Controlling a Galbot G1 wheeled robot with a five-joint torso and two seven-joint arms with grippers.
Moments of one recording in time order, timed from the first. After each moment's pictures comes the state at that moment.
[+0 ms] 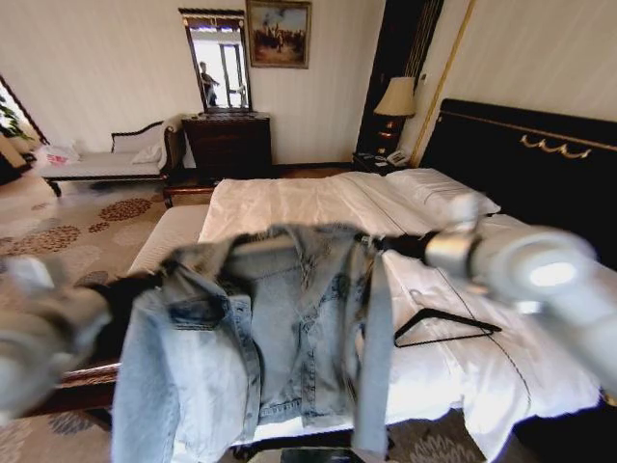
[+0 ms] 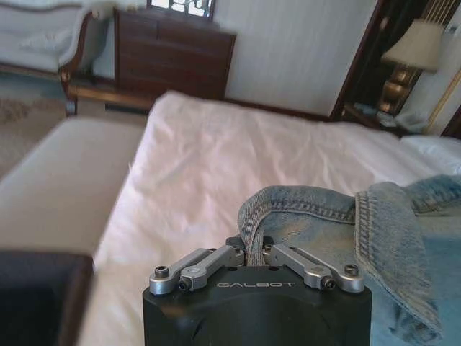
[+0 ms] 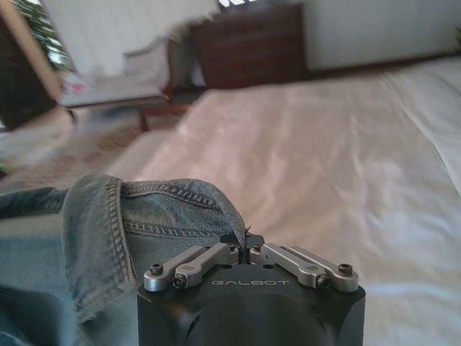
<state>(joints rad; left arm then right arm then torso) 1.64 -0.56 -1.12 -2.50 -1.72 0.56 -0.73 -0.60 0.52 0.20 2.27 1.86 -0.74 0.73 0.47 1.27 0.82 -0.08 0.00</state>
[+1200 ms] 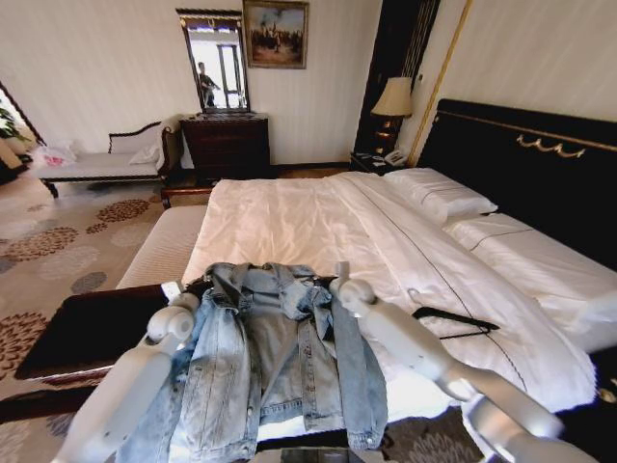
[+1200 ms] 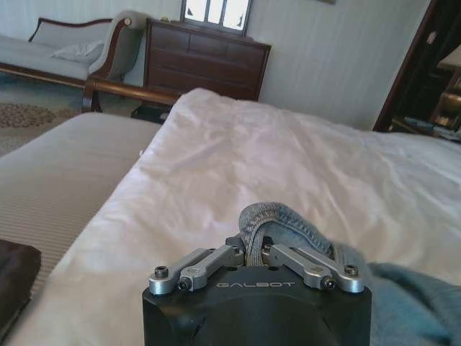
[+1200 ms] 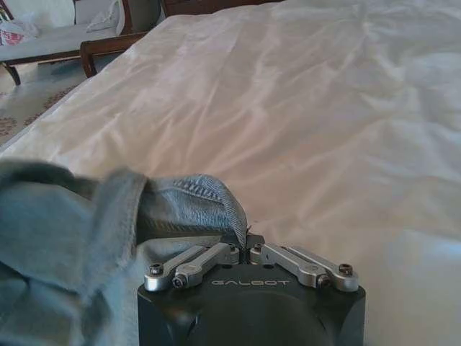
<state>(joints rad) 0.96 -0.96 -0.29 -1.66 -0.93 0.30 -0.37 -0.48 1.15 -0.29 1.36 1.03 -0.48 0.31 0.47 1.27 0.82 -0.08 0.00</state>
